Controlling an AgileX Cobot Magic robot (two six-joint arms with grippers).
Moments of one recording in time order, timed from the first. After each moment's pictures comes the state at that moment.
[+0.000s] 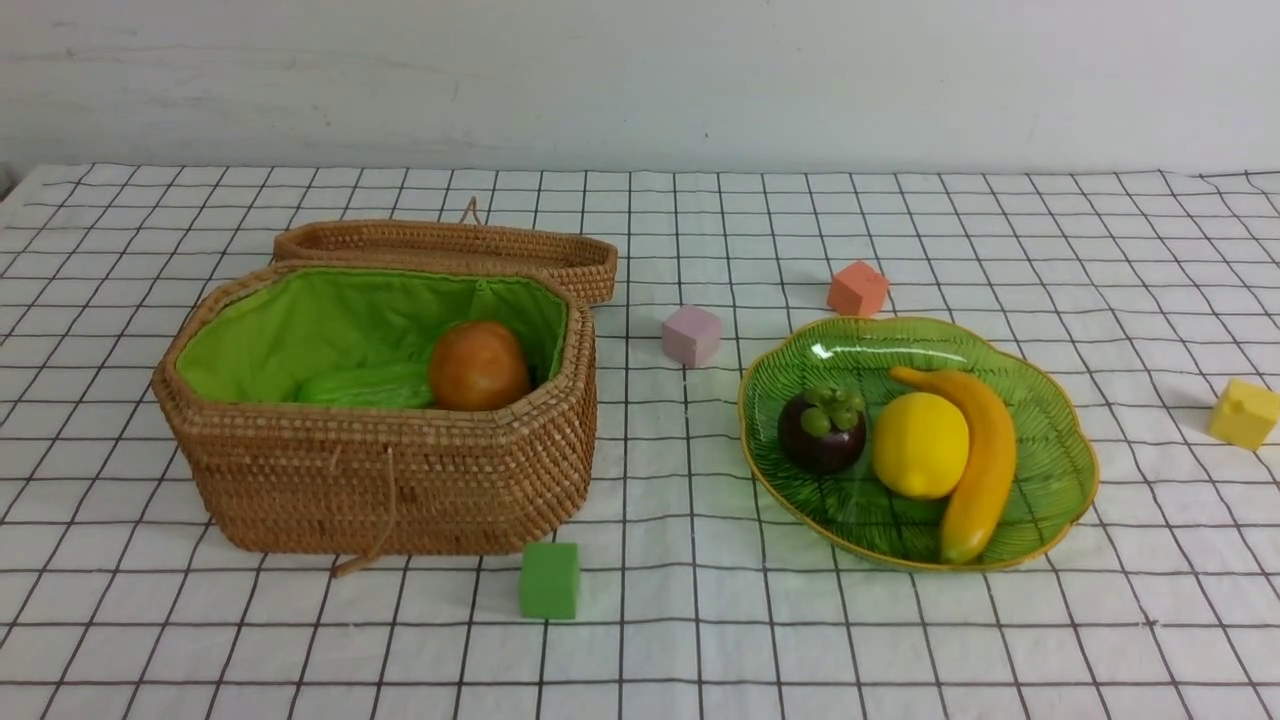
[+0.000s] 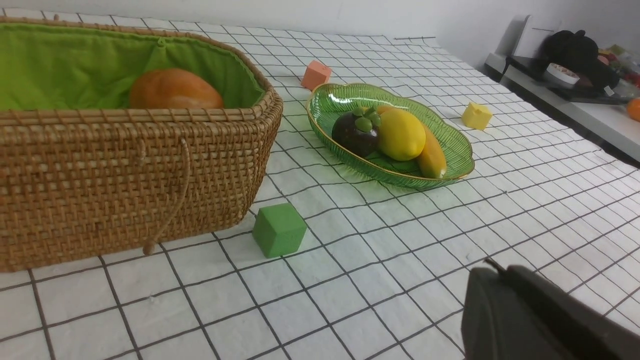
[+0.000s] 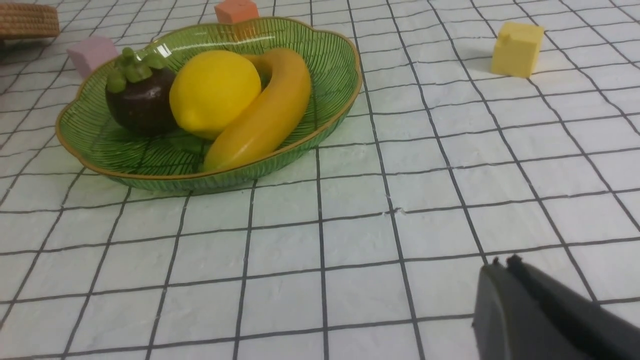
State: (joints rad) right arm 0.04 -0.01 0.02 -0.09 0.37 0.19; left arm -0.80 -0.02 -0.32 0.21 0.58 -0.48
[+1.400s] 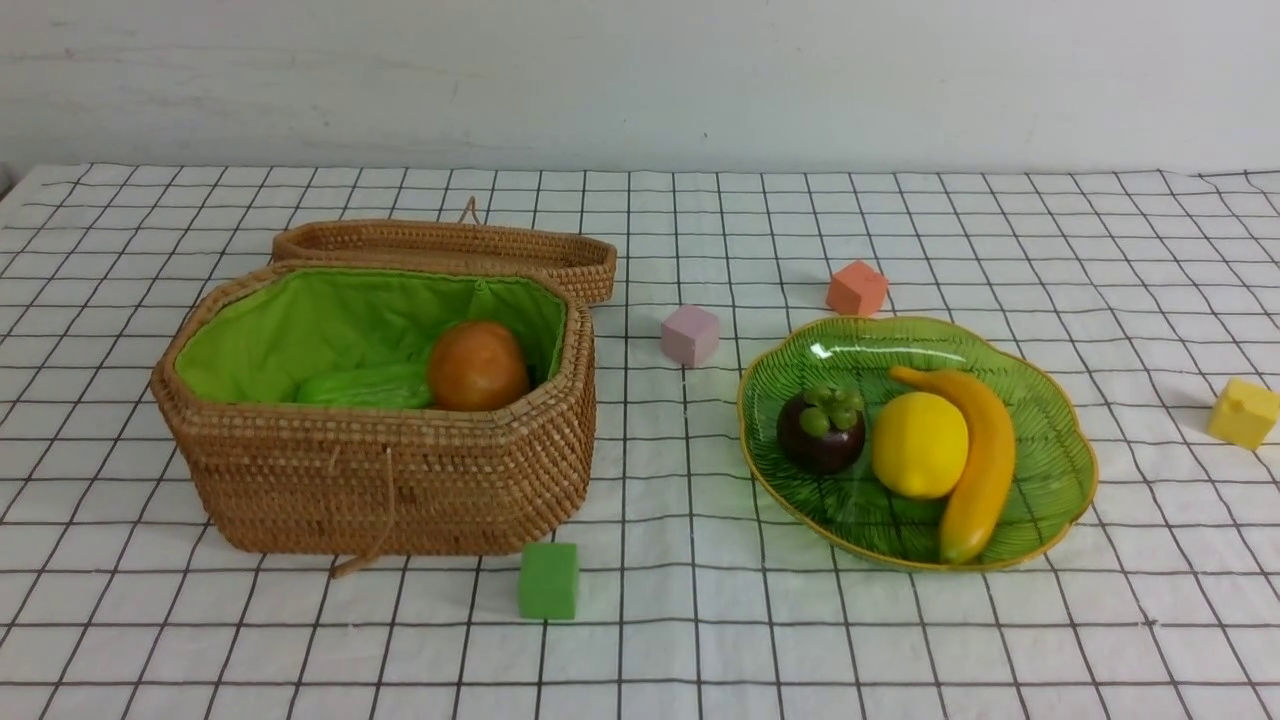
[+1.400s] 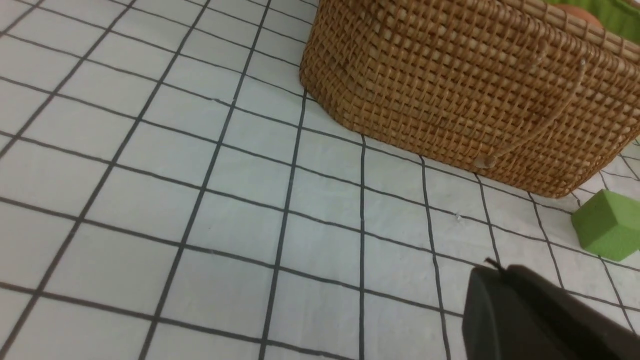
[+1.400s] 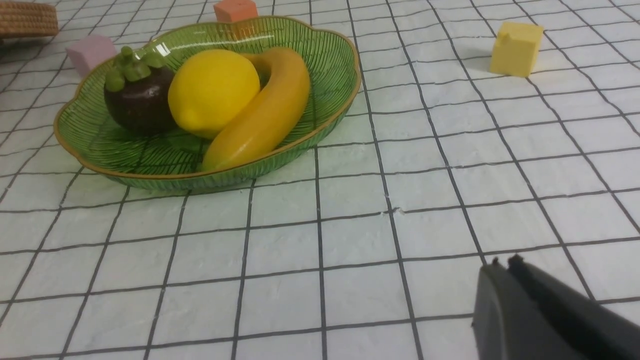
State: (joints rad) right arm 0.04 -0.01 0.02 -0.09 0.37 0.19; left arm -0.08 -0.02 0.03 0.02 0.38 -0.40
